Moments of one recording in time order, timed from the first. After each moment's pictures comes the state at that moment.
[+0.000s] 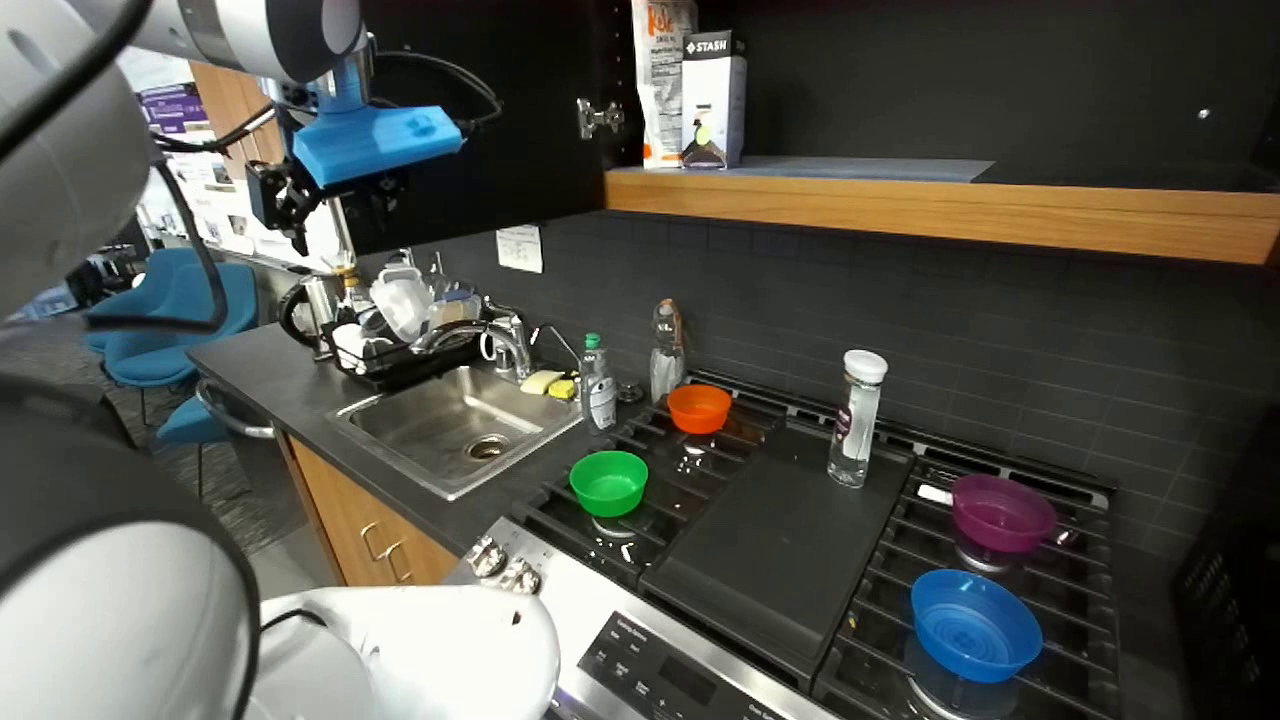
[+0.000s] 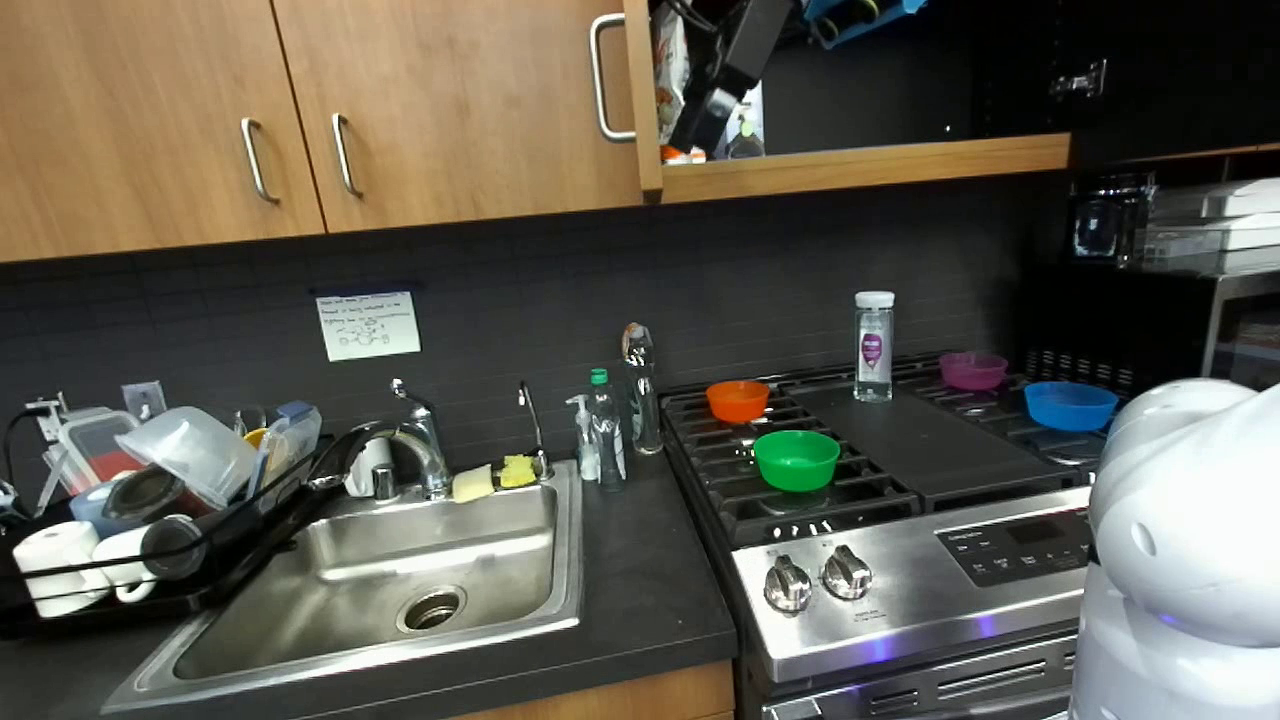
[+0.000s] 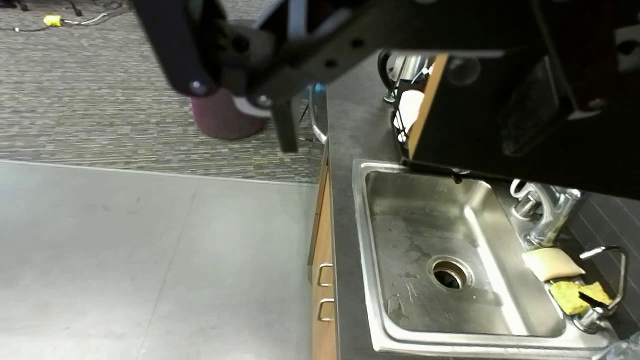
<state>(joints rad) 0.52 -0.91 0.11 -2.16 0.36 1.71 -0.82</state>
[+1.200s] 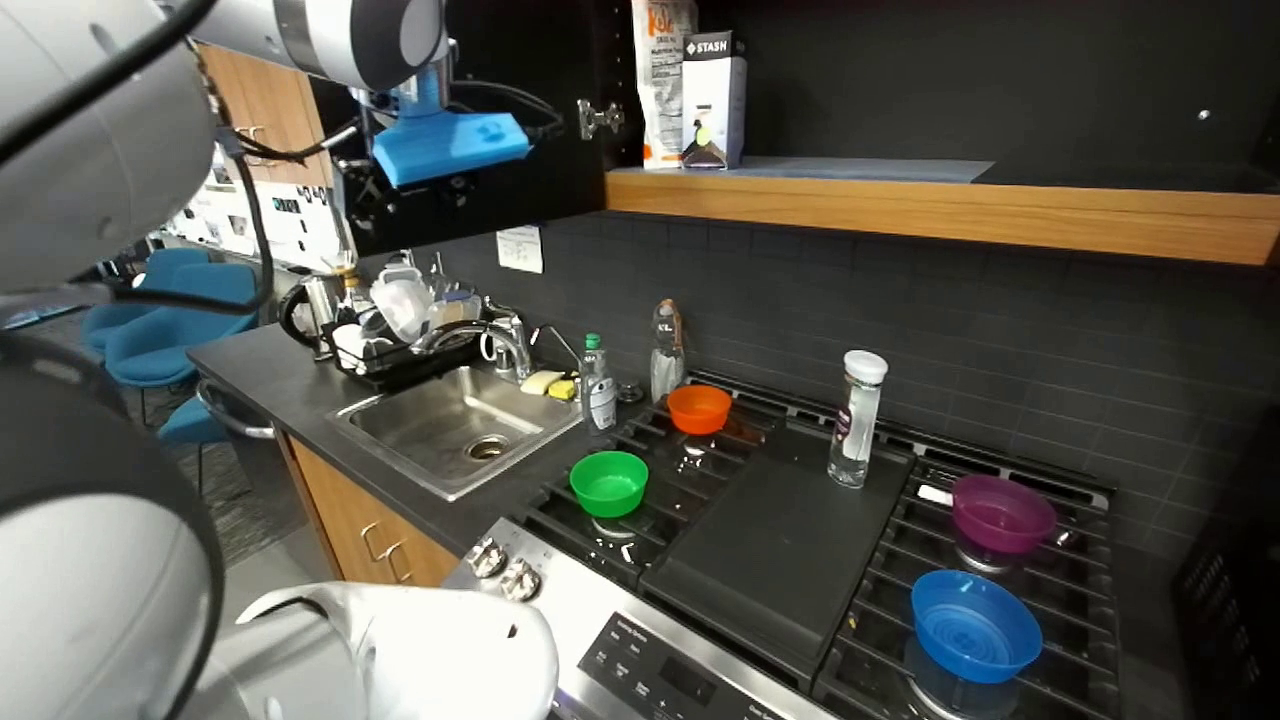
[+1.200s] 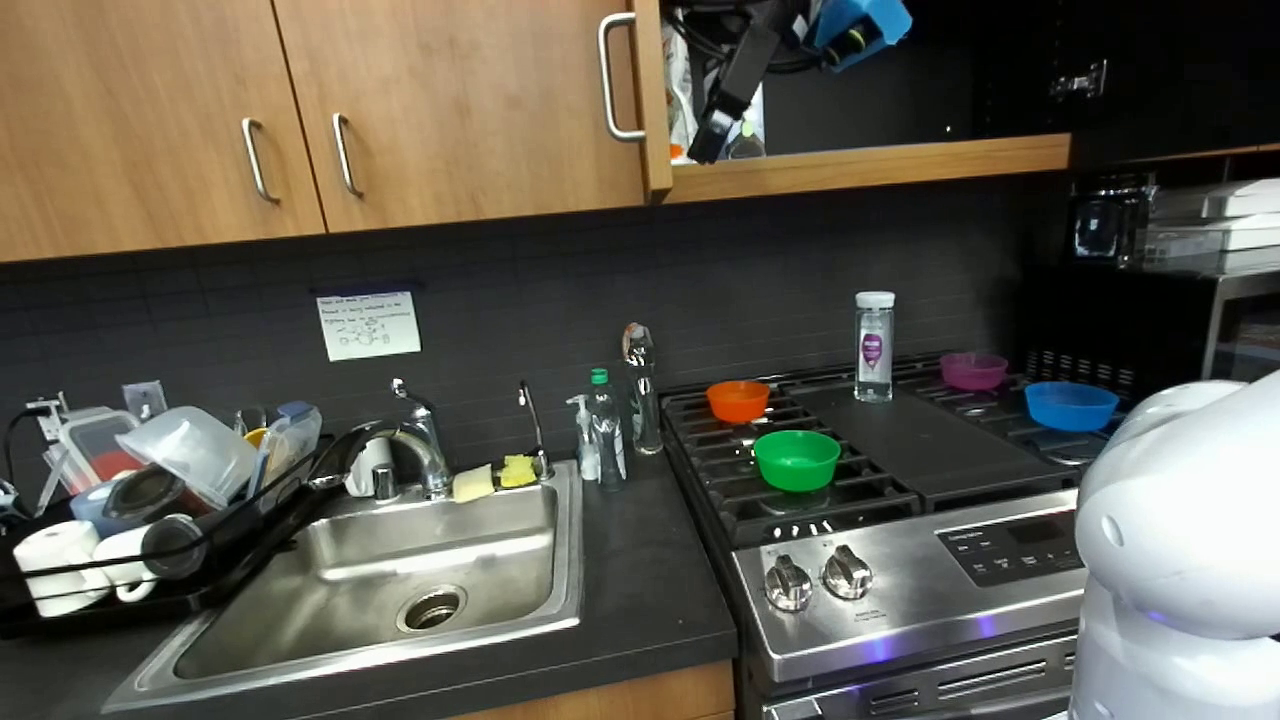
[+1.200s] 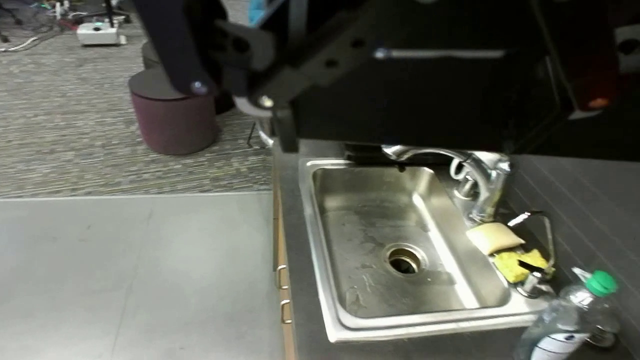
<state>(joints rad) 0.41 -0.85 0.04 -2.16 0.36 1.76 -0.84</state>
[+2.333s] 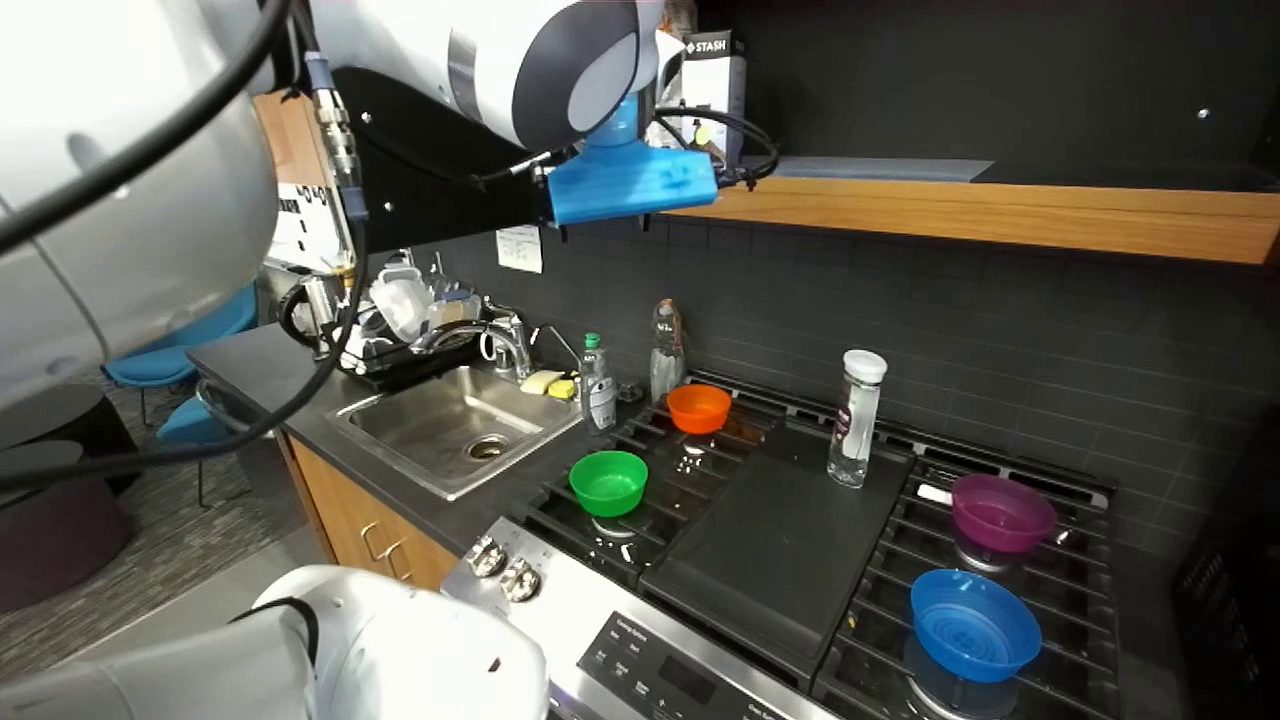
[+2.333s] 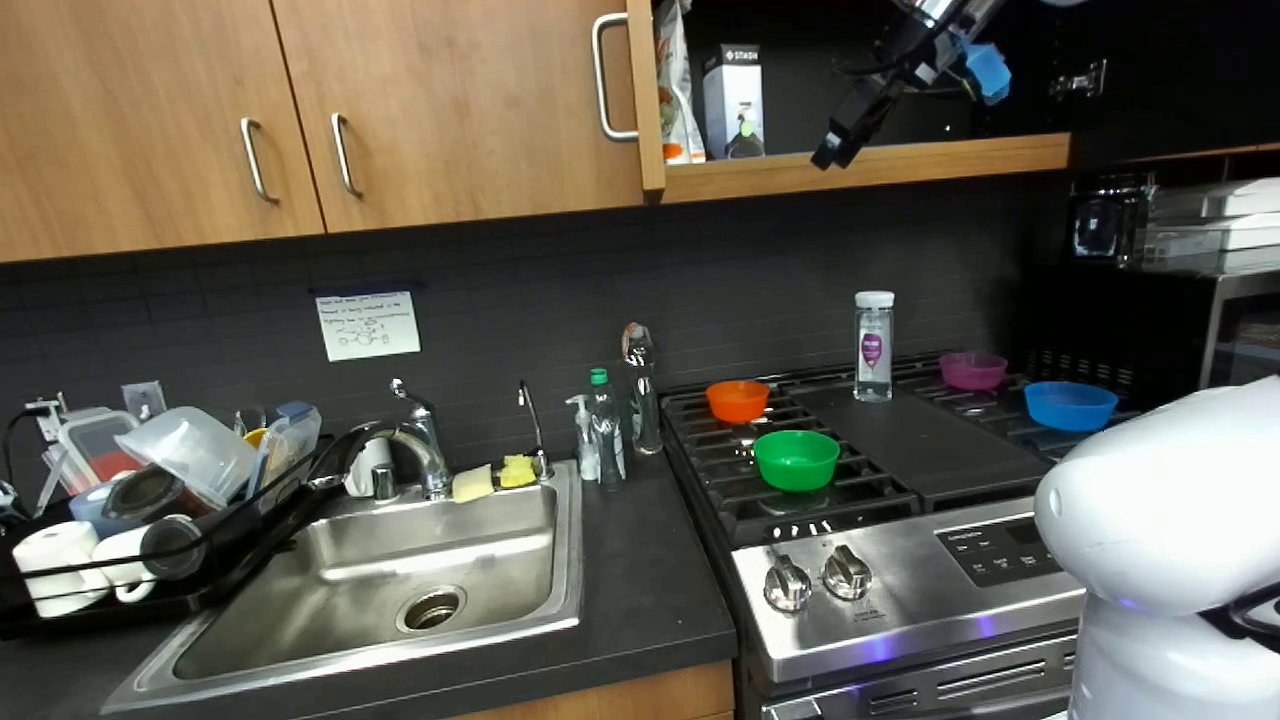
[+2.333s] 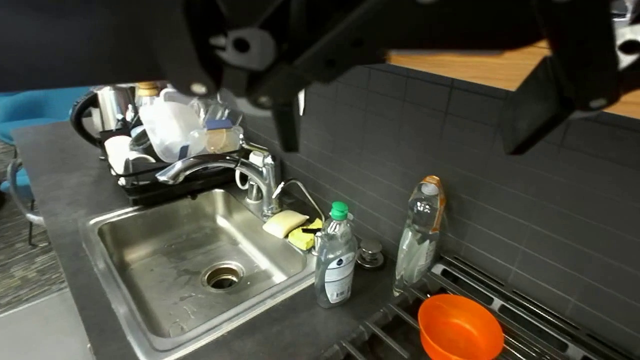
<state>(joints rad) 0.15 -0.93 -0.20 -2.29 0.29 1.96 -0.78</state>
